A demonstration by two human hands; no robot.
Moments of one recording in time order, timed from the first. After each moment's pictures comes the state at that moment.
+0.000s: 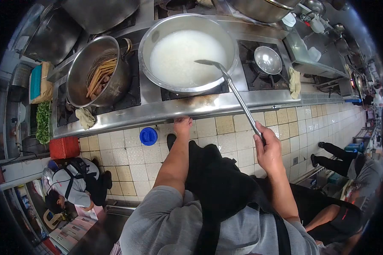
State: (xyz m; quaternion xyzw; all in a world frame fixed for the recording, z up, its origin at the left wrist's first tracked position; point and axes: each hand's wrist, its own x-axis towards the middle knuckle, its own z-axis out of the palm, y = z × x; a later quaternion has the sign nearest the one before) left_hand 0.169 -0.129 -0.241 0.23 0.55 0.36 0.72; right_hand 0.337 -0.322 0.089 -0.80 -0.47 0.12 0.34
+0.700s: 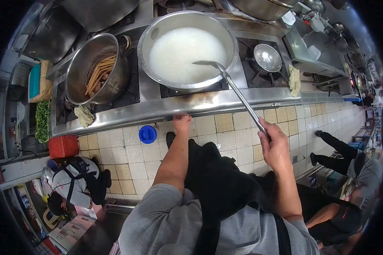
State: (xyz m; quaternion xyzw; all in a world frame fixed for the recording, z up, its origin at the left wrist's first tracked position) left_hand 0.171 -0.129 -0.232 0.26 0.56 0.36 0.70; right_hand 0.341 -0.320 0.121 -0.83 -0.46 0.15 0.28
